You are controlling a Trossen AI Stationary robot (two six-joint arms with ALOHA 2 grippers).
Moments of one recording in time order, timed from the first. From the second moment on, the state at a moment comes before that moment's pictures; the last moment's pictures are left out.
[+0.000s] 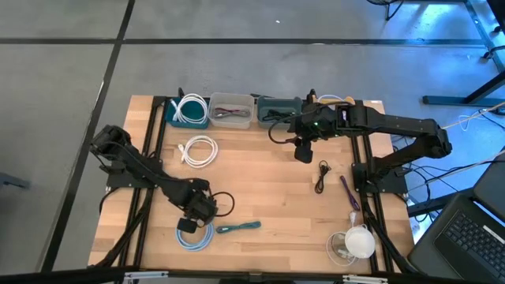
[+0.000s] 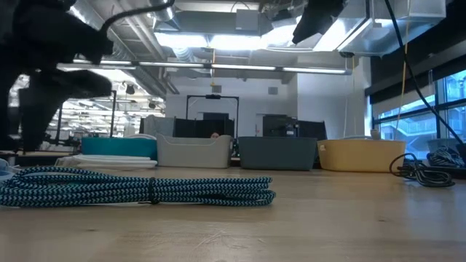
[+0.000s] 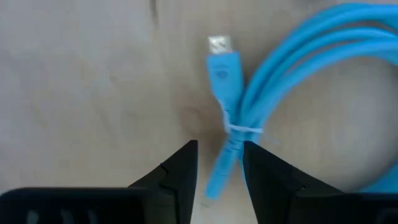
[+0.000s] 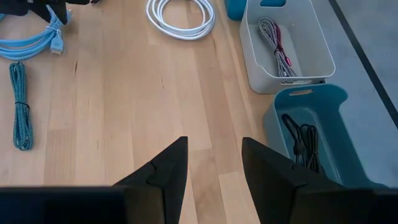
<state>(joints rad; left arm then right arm) -0.53 1.60 0.96 -0.83 -0.03 -0.35 -0.09 1.34 1.37 -0.88 0.11 -0.01</state>
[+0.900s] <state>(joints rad) -0.54 1.73 0.96 -0.76 0.02 -0.35 -0.09 1.34 1.37 -0.88 0.11 -0.01</state>
